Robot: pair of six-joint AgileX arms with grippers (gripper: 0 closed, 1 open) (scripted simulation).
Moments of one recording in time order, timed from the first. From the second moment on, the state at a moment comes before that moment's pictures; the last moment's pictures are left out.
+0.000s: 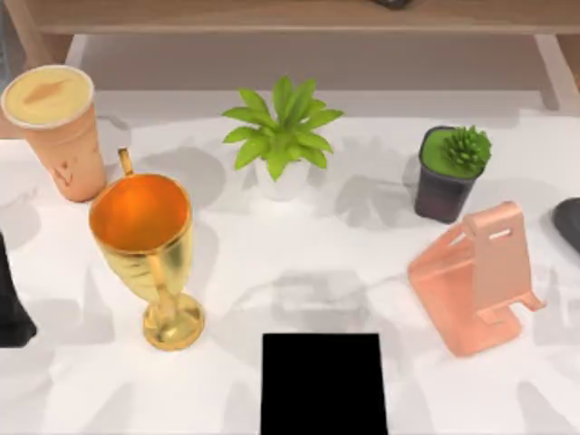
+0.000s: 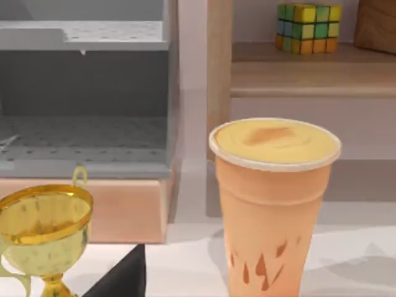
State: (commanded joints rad) left arm 0.00 0.00 0.00 0.00 0.00 0.00; right arm 0.00 0.00 0.00 0.00 0.00 0.00
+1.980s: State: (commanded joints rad) left arm 0.00 0.00 0.00 0.00 0.00 0.00; right arm -0.02 2.05 1.64 -1.17 0.01 -0.55
